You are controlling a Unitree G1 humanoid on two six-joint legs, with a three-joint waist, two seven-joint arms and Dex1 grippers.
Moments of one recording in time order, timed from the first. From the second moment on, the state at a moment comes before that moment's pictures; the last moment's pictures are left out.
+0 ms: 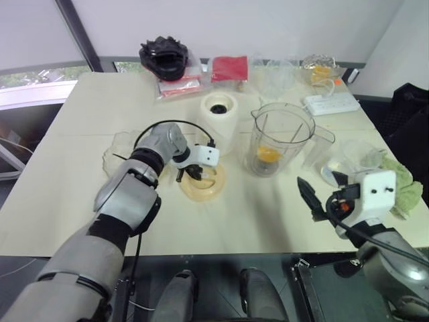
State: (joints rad) left arm -1.28 0.23 -0.46 1.36 0.51 -0.22 -1.25; right arm 0.20 -0.54 -0.33 -0.95 0.73 0.83 -0.17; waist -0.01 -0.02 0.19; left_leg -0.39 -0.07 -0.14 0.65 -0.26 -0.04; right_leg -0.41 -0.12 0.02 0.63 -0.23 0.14
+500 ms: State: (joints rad) left arm -1.28 0.32 -0.25 1.22 0.25 -0.25 -1.58; right arm -0.02 -0.35 -0.16 -0.62 0.41 0.71 -0.19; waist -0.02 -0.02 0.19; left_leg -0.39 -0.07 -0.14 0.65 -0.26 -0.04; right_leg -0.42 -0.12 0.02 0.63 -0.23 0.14
